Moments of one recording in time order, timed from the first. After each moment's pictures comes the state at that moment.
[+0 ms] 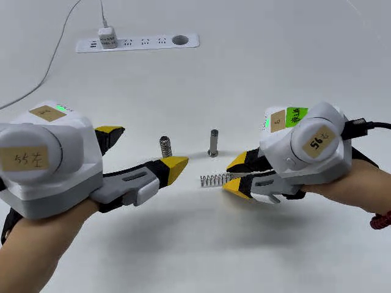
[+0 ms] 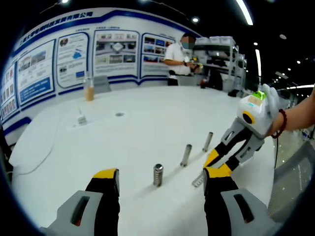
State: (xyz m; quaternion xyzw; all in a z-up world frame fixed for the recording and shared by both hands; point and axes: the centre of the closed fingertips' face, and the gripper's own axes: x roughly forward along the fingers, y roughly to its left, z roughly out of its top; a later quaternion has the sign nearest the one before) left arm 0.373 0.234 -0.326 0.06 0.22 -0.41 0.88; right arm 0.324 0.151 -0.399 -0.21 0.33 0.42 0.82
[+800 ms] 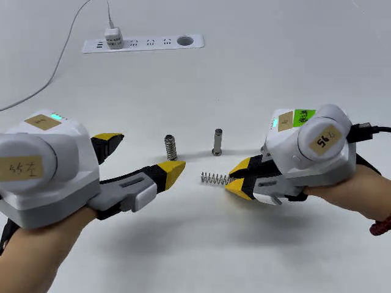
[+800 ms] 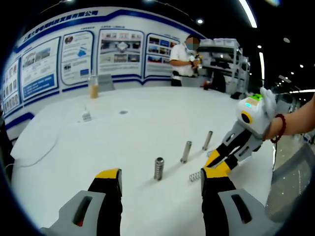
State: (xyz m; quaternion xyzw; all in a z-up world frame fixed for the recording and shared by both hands) left arm 0.364 0.246 -0.324 0.05 0.23 -0.39 0.89; right arm 0.320 0.153 -0.395 -0.15 0.33 0.40 0.84
